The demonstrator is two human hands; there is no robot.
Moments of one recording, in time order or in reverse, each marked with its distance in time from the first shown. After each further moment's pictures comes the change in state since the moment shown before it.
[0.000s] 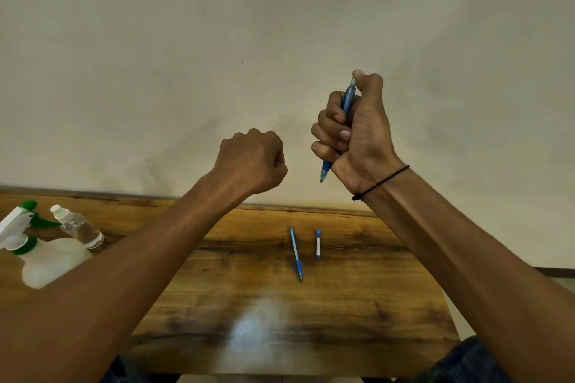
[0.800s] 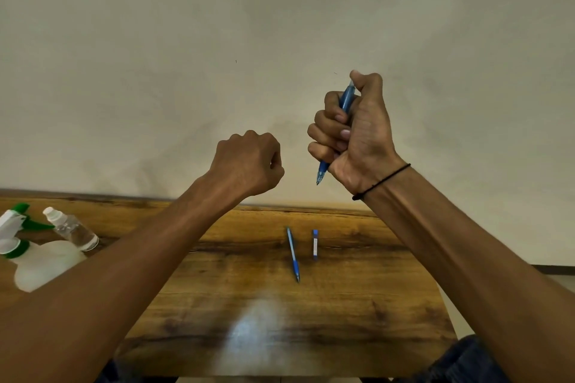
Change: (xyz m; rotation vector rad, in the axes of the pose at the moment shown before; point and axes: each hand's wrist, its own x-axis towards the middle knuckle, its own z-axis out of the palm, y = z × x) left_hand 0.000 0.002 0.003 0.014 -0.018 0.009; right_hand -0.003 -0.003 -0.004 0.062 -0.040 0.055
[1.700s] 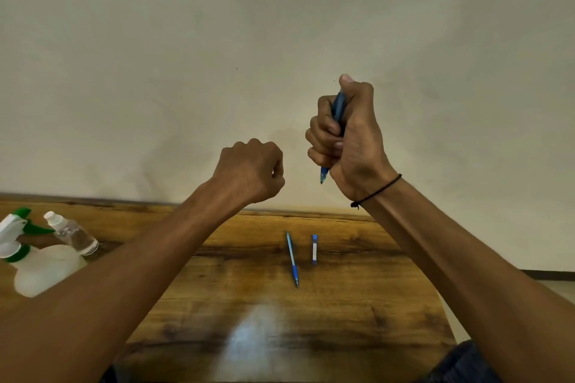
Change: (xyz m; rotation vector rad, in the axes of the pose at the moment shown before) left_hand 0.002 0.002 0.000 0.021 -0.044 0.014; right_hand -0.001 0.000 0.007 -0.268 -0.032 -0.134
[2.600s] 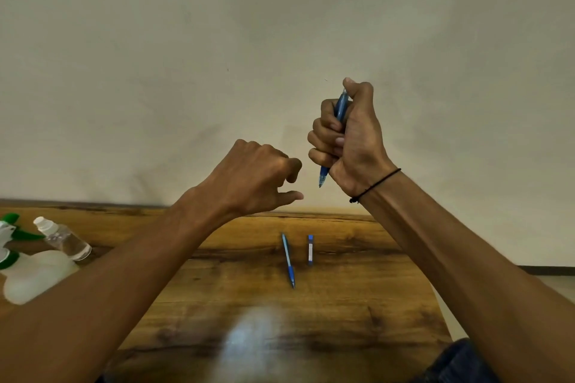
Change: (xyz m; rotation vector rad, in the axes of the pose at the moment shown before) left_hand -0.010 0.002 -0.006 0.109 0.247 0.599; right_hand 0.007 0.004 -0.017 0.114 0.075 0.083
